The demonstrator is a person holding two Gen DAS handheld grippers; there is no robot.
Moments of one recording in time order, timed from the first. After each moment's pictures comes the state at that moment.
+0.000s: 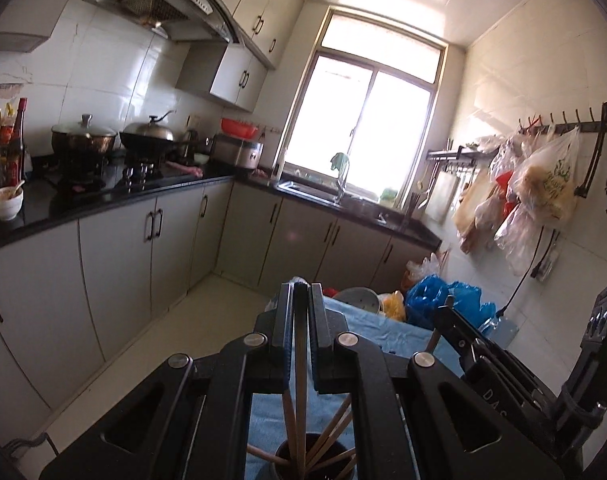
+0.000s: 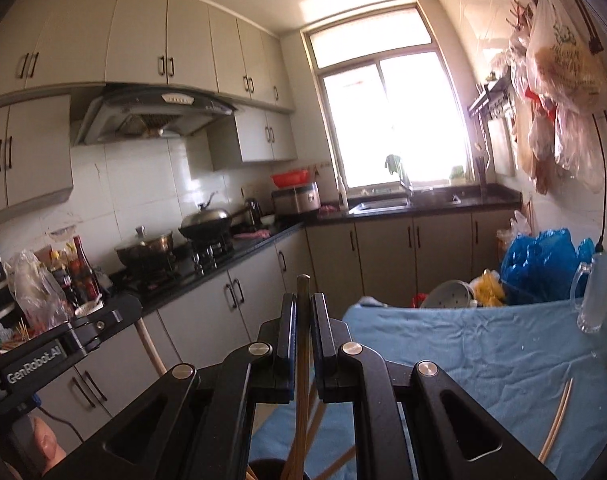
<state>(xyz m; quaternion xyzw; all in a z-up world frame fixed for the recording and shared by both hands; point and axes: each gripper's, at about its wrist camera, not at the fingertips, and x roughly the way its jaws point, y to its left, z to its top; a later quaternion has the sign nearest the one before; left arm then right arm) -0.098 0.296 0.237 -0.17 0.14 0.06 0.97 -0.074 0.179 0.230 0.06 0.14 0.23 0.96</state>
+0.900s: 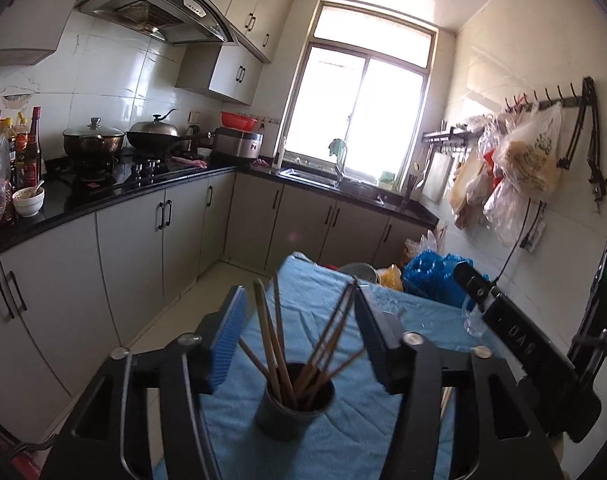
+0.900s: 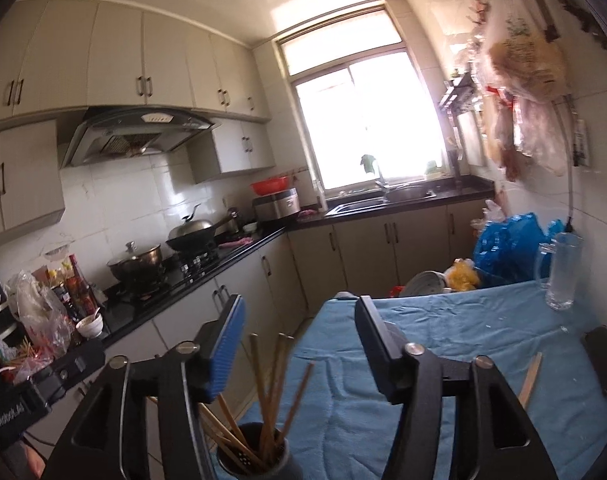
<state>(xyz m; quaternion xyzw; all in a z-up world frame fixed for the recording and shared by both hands) -0.189 0.246 0.234 -0.14 0.17 0.06 0.97 -0.127 0.108 0.240 0.10 0.13 0.19 0.97</state>
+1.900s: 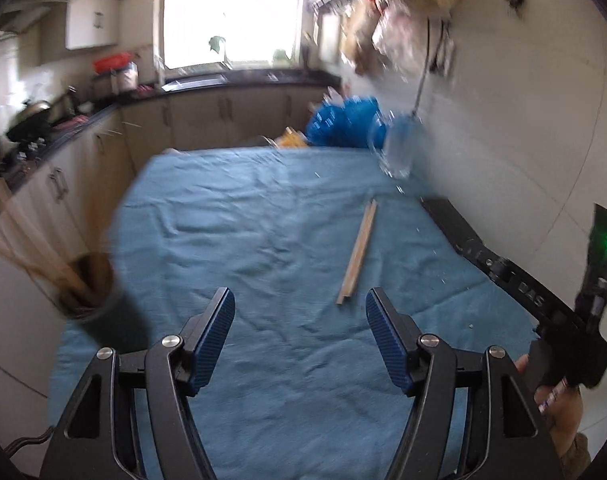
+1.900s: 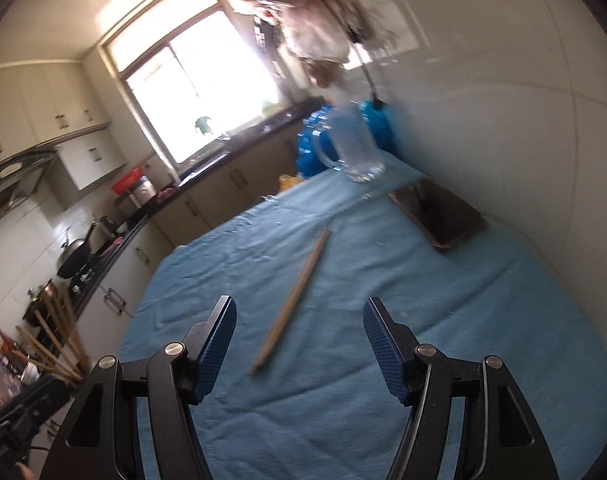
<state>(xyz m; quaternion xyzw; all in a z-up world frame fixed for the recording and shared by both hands) -0.120 0.038 0.140 0.00 0.36 -0.11 0.93 -0.172 -0.141 0.111 0.24 0.26 -0.02 0.93</state>
